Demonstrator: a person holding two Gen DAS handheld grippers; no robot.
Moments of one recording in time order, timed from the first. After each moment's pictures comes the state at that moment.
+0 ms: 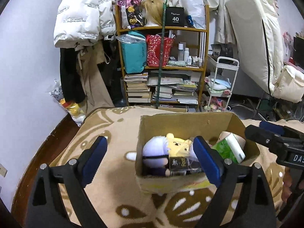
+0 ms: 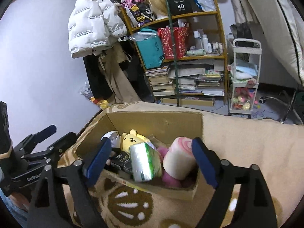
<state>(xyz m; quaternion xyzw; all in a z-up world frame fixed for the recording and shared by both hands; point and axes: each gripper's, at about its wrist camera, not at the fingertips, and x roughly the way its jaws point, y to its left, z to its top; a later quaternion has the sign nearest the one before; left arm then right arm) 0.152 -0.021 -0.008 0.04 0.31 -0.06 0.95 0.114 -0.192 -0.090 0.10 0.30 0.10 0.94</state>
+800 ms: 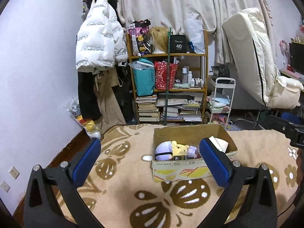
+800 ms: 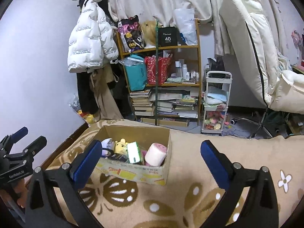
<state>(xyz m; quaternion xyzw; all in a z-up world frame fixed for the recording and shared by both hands) 0.036 0.001 0.064 0.04 0.22 -0.03 0.97 -0.005 -0.203 -0.009 0.06 0.23 0.03 0.97</state>
